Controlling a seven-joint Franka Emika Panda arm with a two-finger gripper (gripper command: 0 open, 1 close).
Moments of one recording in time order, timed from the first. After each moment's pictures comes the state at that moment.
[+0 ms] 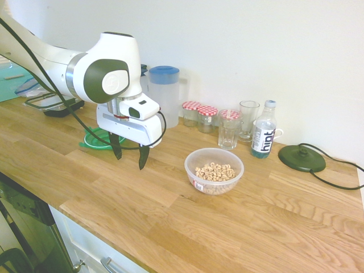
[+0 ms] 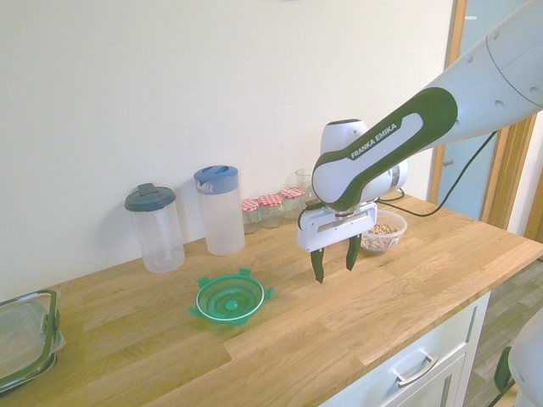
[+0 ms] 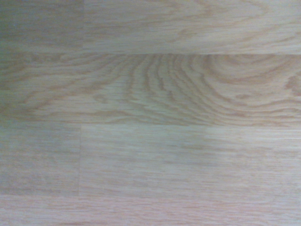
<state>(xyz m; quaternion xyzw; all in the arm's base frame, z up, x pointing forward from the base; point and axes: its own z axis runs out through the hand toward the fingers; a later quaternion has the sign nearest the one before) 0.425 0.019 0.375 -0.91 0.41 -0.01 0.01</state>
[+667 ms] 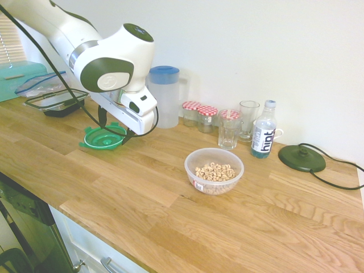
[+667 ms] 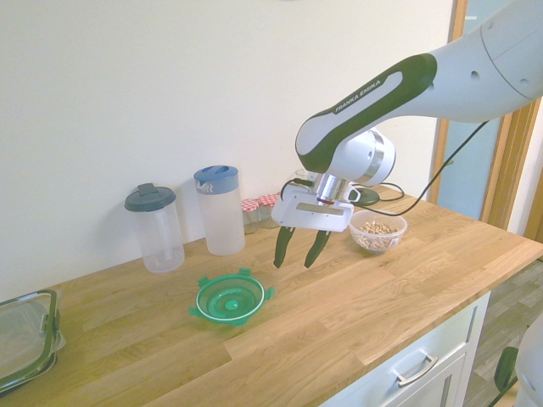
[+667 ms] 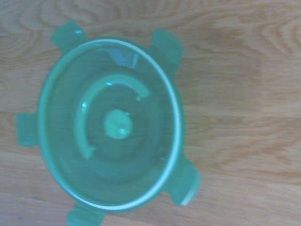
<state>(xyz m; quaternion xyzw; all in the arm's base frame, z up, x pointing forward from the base) 0.460 0.048 0.396 -0.89 0.37 0.05 0.26</state>
